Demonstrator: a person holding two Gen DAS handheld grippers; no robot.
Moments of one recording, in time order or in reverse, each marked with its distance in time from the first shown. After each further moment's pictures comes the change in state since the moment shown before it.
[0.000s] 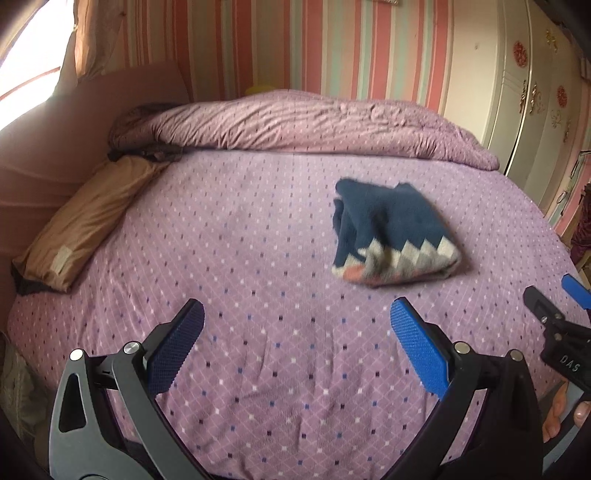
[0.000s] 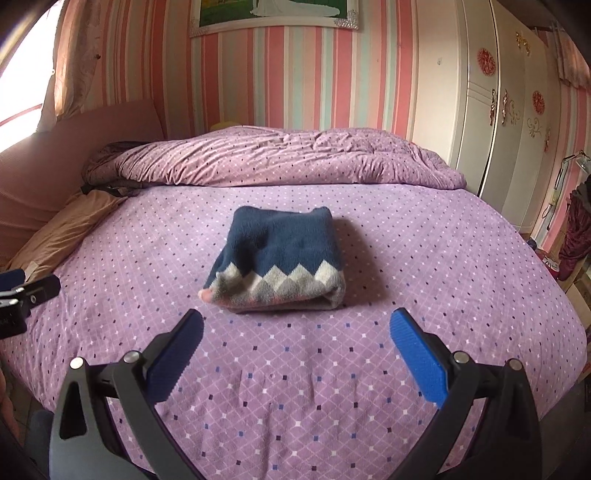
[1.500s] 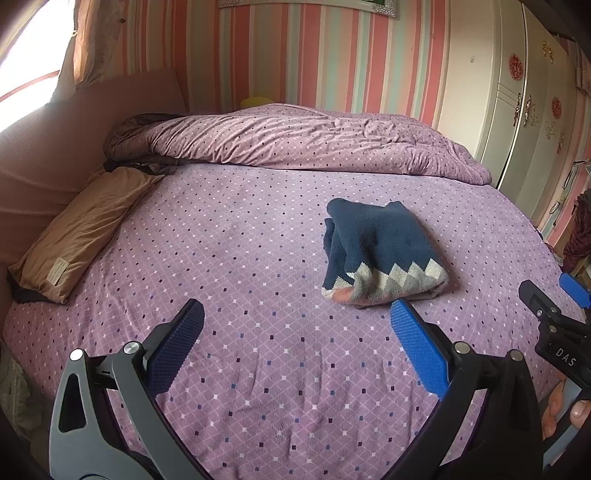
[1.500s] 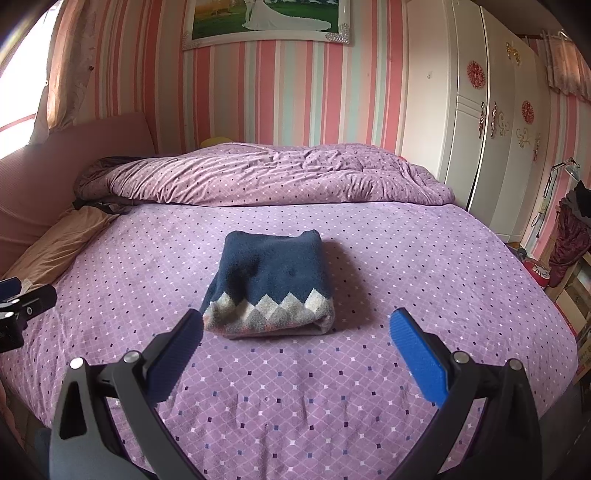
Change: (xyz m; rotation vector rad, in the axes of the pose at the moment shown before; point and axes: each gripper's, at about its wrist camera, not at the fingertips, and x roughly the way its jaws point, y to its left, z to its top) left arm -0.011 -0.005 0.020 -0.018 -0.029 -0.028; right arm -0.017 0.004 0.029 0.012 -0.048 -0.048
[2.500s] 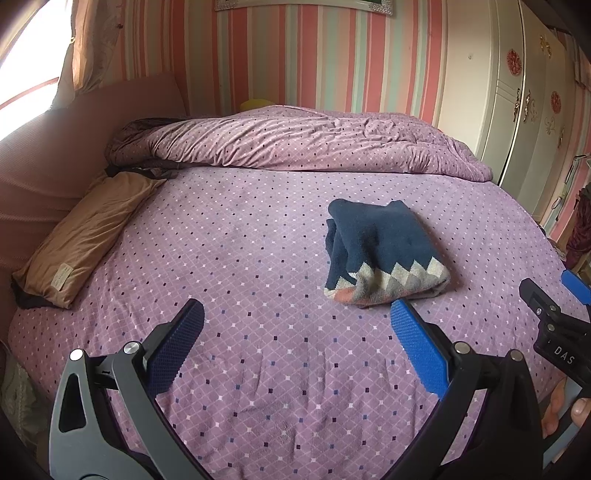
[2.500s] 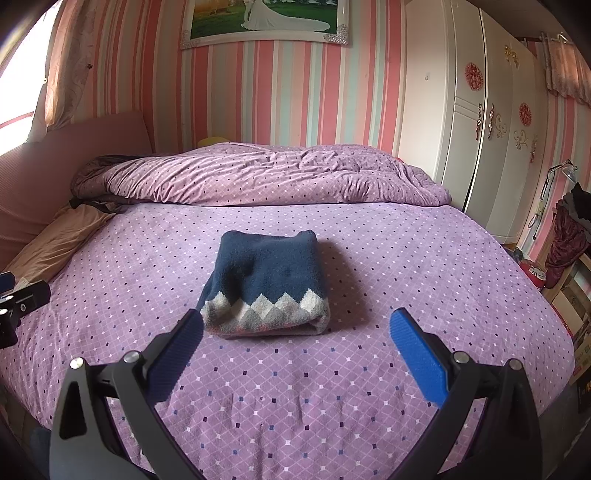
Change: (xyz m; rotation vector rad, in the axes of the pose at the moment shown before) left arm -0.004 -0.005 0.003 0.021 -0.003 0.018; right arm 0.001 -0.002 0.000 -0.005 -0.002 -0.014
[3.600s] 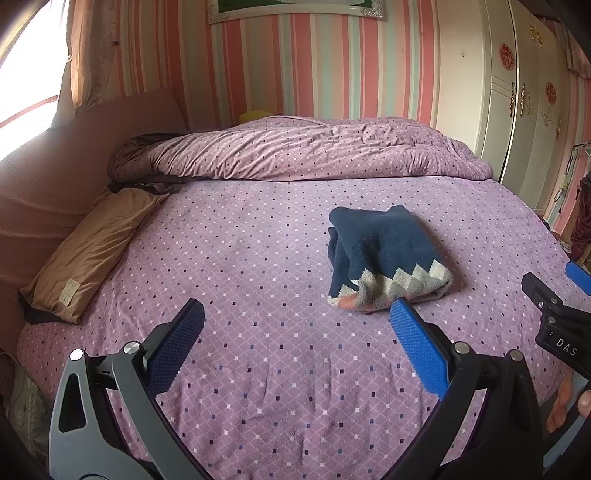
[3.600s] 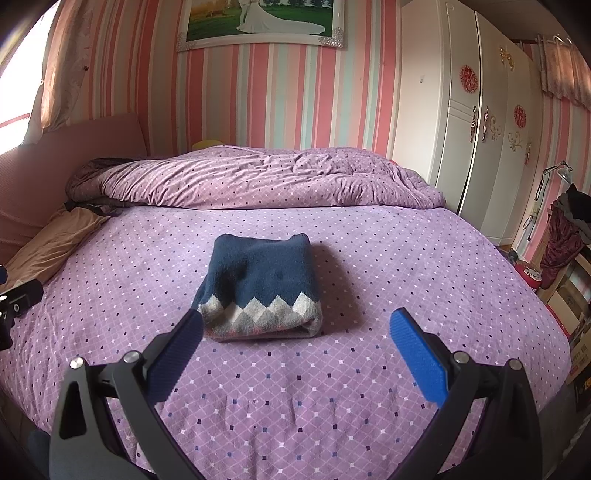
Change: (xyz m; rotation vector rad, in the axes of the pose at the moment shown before) left arm -0.007 -0.006 0.004 0.041 -0.032 0.022; right arm -0.003 -0.002 0.002 0.003 -0.011 -0.024
